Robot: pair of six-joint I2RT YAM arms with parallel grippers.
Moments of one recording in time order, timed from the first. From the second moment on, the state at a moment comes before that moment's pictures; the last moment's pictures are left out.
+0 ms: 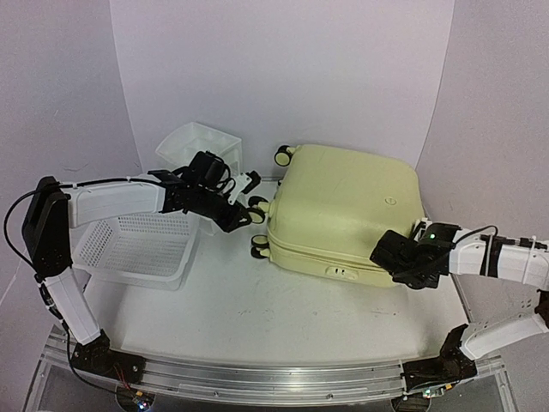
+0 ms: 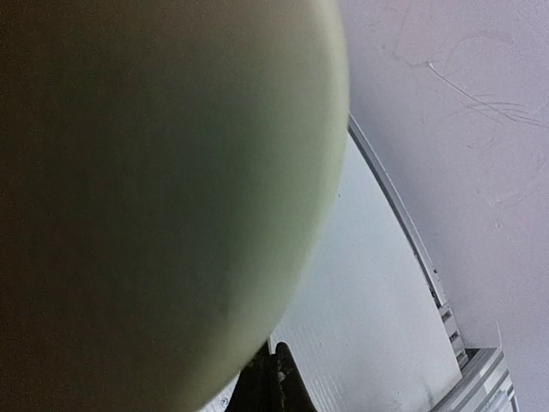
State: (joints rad) left arm -0.71 1.74 1.35 -0.37 0.16 0.11; right arm 0.84 1.21 0.76 -1.04 0.81 1.14
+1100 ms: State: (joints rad) left arm -0.65 1.52 1.31 -0.33 0.60 -0.09; right arm 0.66 0.87 0.97 -1.16 0.39 0.64
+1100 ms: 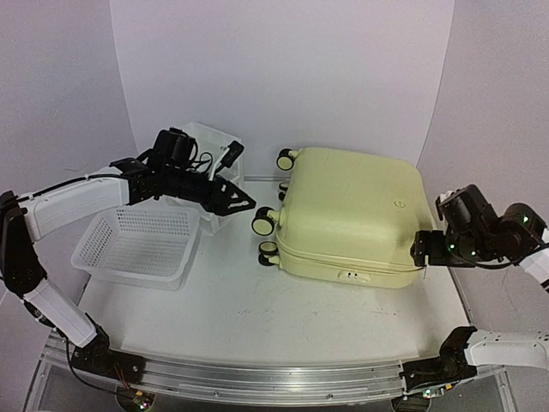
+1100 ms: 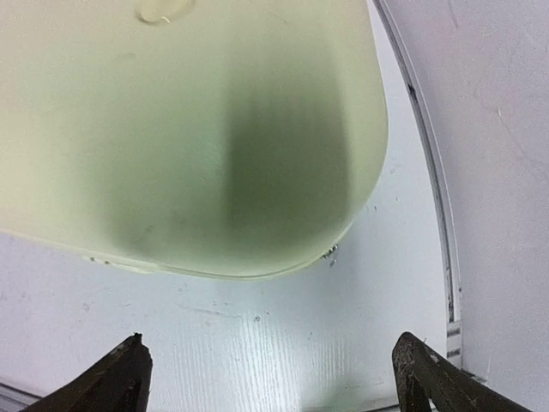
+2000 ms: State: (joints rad) left arm -0.95 1.84 1.46 -0.41 0.27 -0.13; right arm -0.13 1.31 1.15 -0.82 -0.50 0.36
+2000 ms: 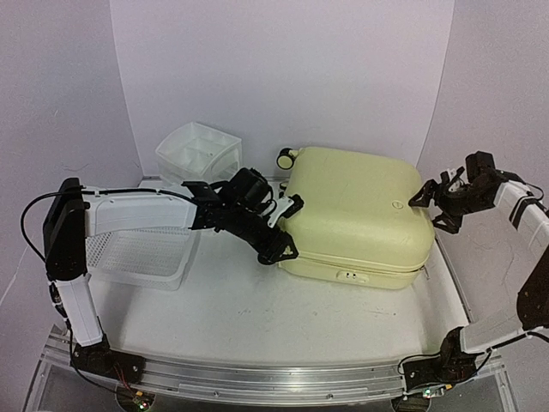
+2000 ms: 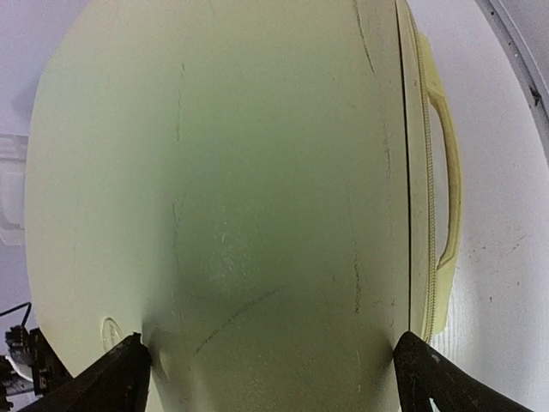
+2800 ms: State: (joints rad) left arm -0.74 1.92 1.65 -0.56 0.22 0.03; right arm 0.79 1.17 0.93 -0.77 -0.16 0.49
